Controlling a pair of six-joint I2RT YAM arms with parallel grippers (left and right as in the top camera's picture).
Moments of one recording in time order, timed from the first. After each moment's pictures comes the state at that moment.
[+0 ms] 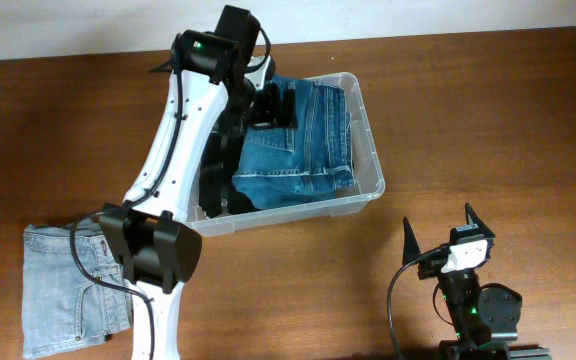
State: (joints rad) left arm -0.37 2.26 2.42 -1.47 0.26 -0.27; right arm -0.07 0.01 0.01 -0.06 -0.18 -0.10
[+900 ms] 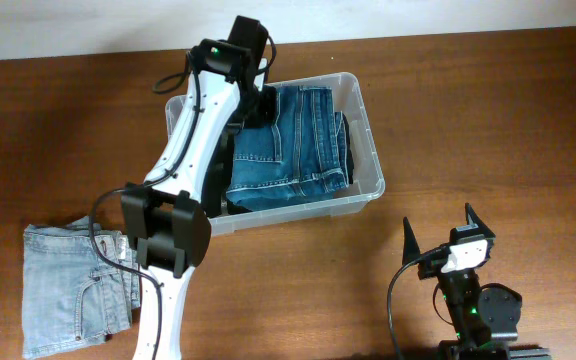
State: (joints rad) left arm -0.37 2.40 2.42 -1.35 0.09 -0.26; right arm -0.07 0.01 0.01 -0.06 -0.18 -0.11
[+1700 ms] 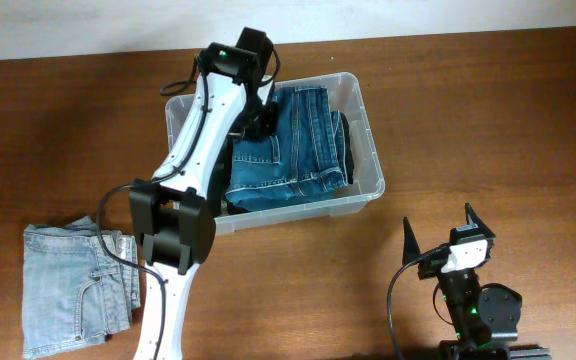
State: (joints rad) left arm -0.38 2.45 2.44 -1.45 0.09 -0.17; right arm -0.07 0.01 0.01 -0.06 -0.18 -0.11
